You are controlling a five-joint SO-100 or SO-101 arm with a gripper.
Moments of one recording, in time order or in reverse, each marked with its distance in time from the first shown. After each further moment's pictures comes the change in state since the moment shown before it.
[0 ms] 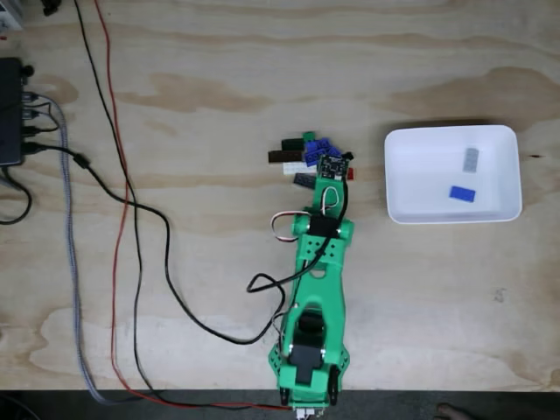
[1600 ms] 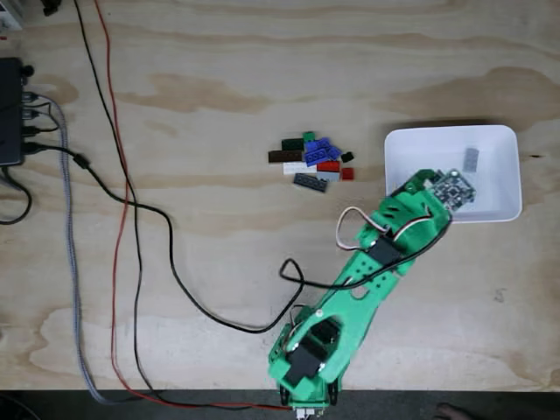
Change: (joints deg) arm 32.3 -0.9 -13.5 -27.6 10.7
